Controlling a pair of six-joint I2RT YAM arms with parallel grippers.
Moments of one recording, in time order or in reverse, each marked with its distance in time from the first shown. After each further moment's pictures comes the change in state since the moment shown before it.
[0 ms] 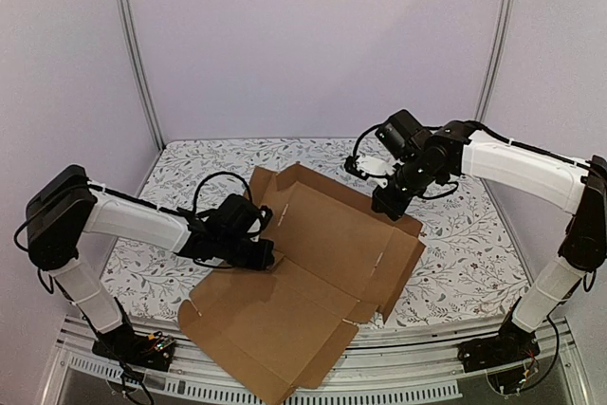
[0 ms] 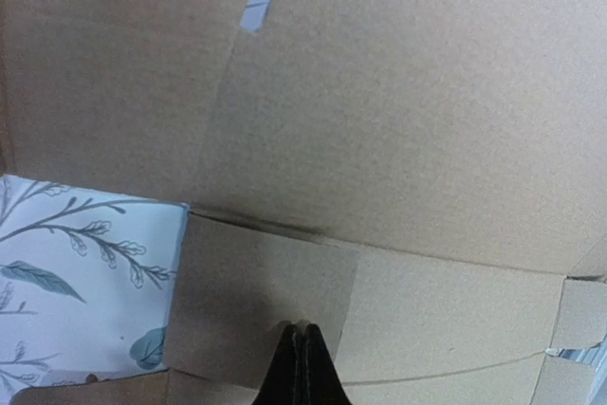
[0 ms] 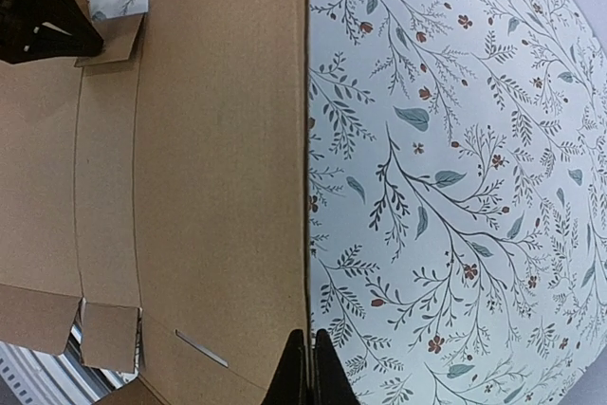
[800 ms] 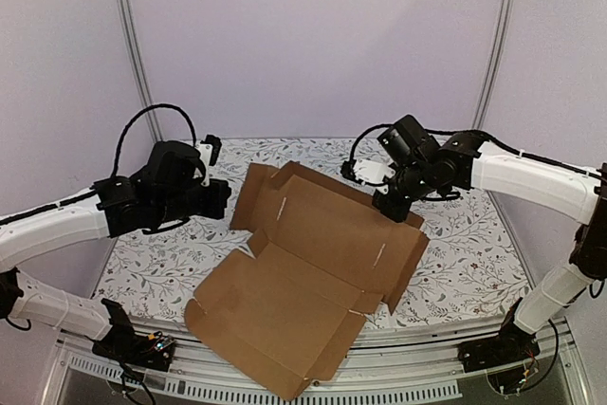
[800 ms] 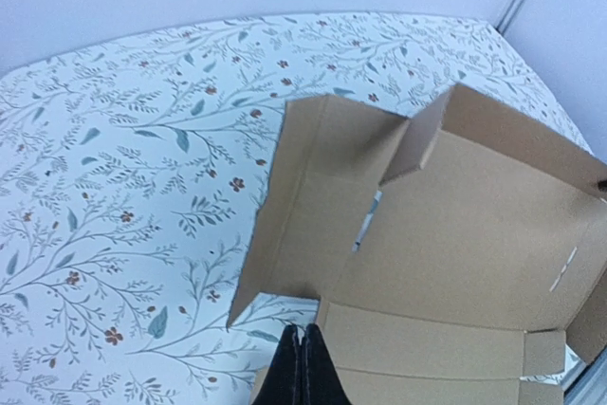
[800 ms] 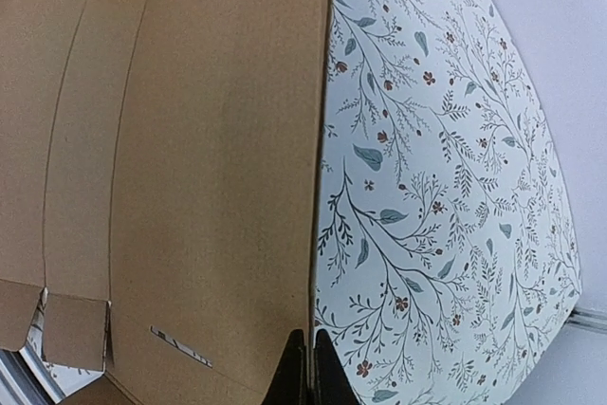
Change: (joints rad) left arm 0.051 -0.503 0.117 -0.301 -0.328 0.174; right arm 0.050 -0.077 -0.092 0.126 0.116 -0.171
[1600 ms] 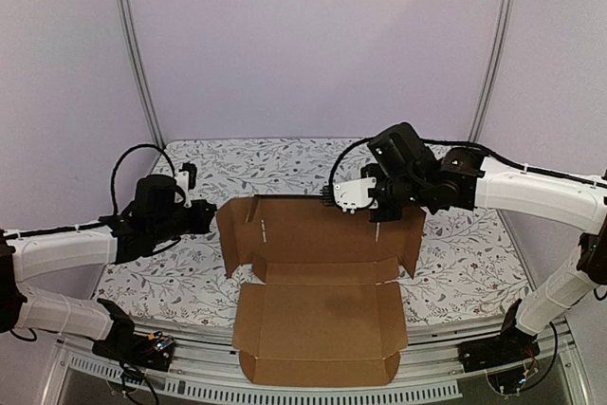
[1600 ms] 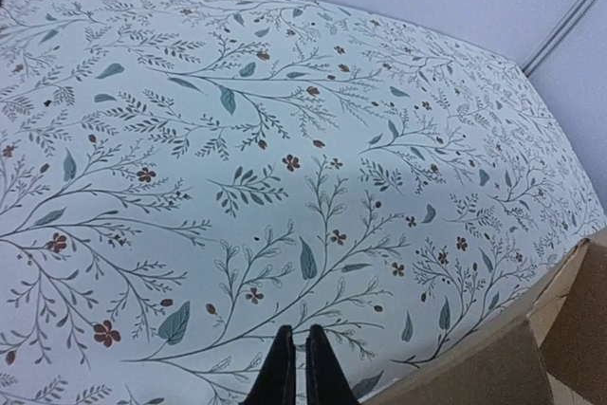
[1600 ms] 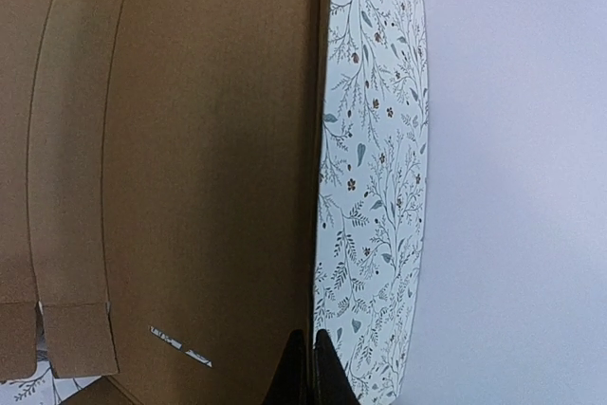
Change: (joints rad) left arm 0.264 -0.043 -0.381 0.437 0.171 -0.040; right arm 0.134 -0.050 -0.055 0.205 0.164 -0.545
